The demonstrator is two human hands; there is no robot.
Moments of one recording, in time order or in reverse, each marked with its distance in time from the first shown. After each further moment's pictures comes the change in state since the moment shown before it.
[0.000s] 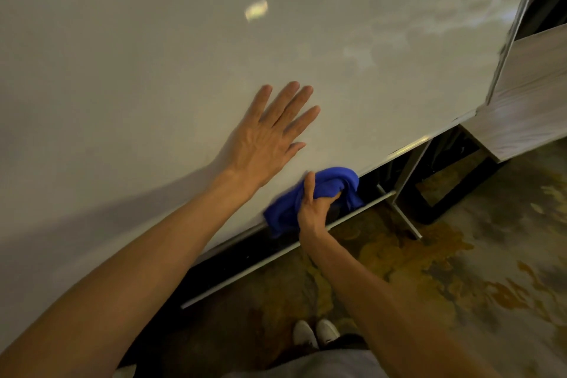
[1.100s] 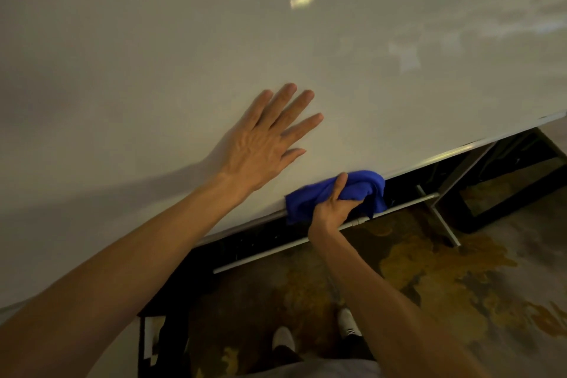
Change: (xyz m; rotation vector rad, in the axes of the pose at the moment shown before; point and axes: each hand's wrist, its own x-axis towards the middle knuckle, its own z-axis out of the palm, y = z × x) left_hand -0.134 -0.053 -0.005 0.034 -0.137 -0.038; right_hand -0.055 0.074 0.041 0.109 0.191 0.065
